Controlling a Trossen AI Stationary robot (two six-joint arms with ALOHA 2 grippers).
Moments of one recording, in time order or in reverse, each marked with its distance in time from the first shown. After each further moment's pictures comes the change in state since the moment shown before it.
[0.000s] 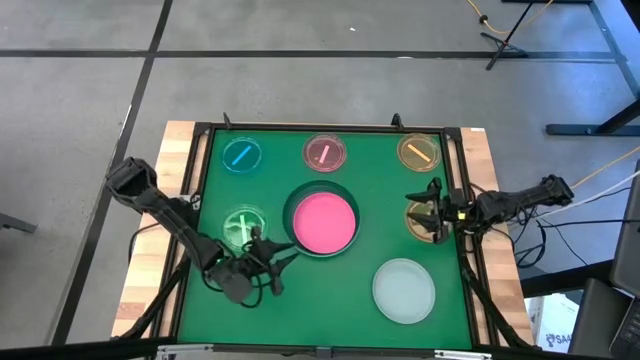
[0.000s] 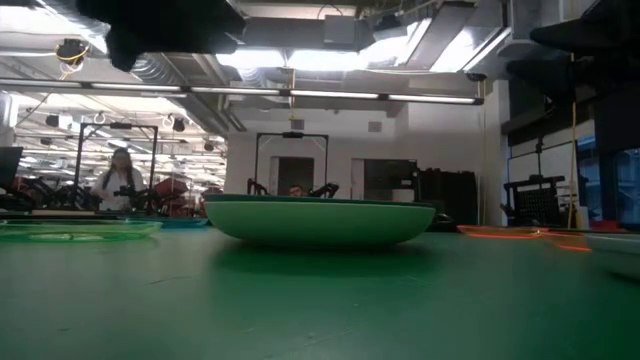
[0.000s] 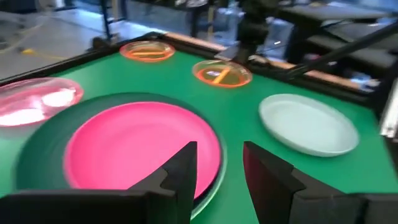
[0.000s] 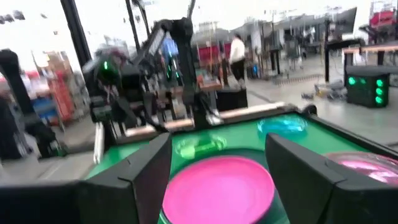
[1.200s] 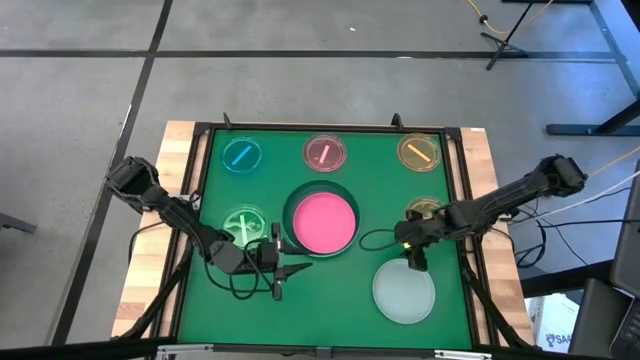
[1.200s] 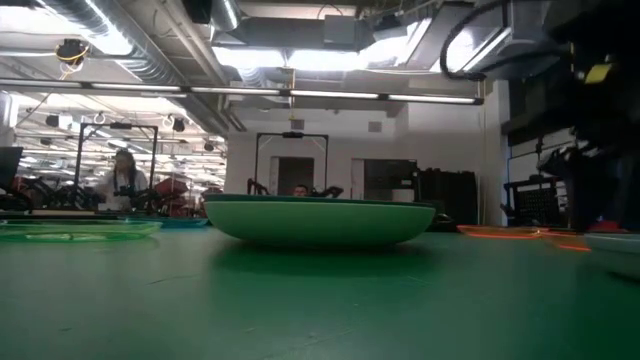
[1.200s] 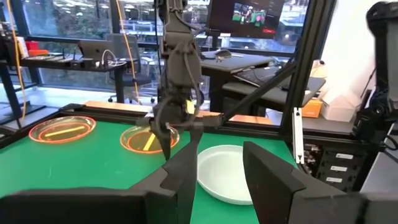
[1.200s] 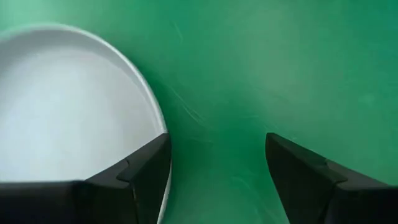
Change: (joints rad) left arm 0.095 -0.003 -0.066 0.602 0.348 0.549; right arm 0.002 1.017 0.415 -0.636 -0.407 0.324
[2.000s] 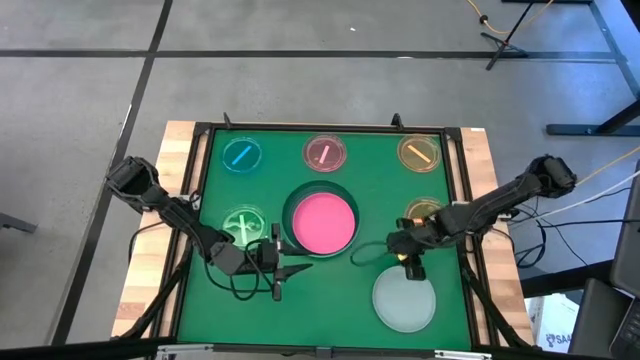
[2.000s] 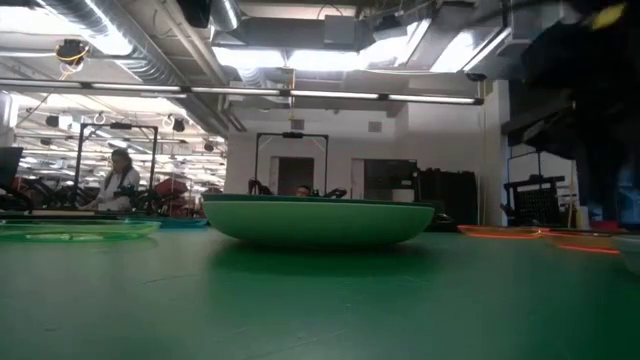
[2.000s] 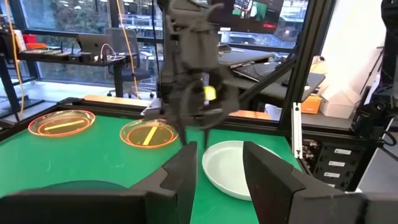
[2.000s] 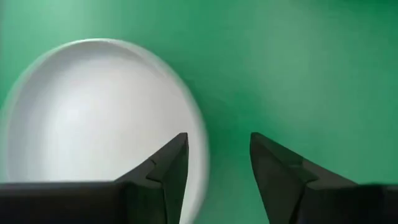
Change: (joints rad) left arm 0.000 0.000 0.000 -0.029 0.000 -0.027; right arm 0.071 0.136 0.202 -0.093 -0.084 -0.055
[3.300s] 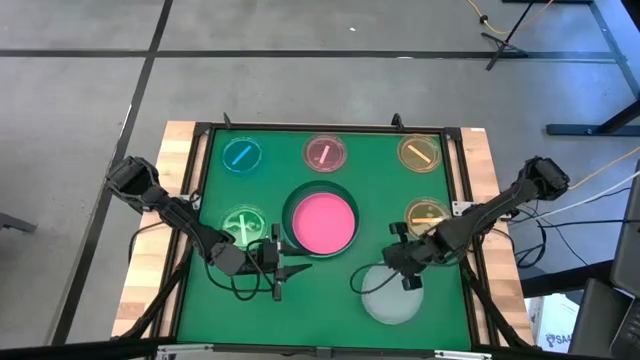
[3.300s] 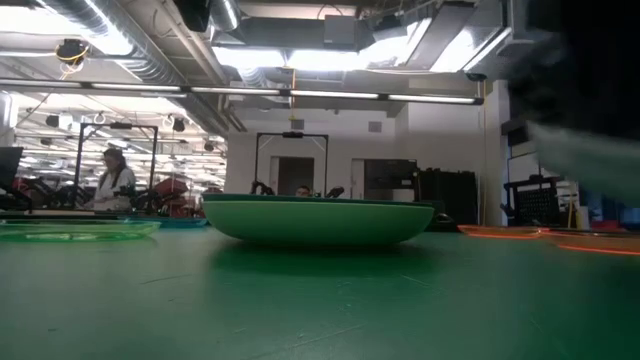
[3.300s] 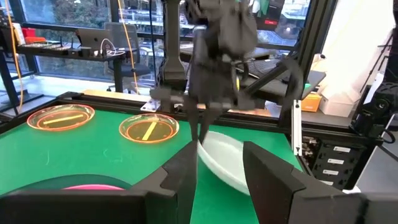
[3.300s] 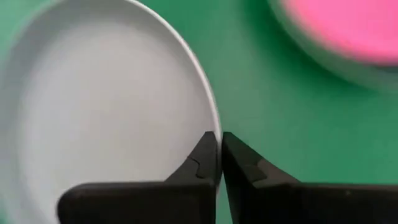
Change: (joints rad) left arm 0.000 0.000 0.000 -0.019 0.000 -0.026; right arm 0.120 0.085 0.157 -0.058 0.294 -0.101
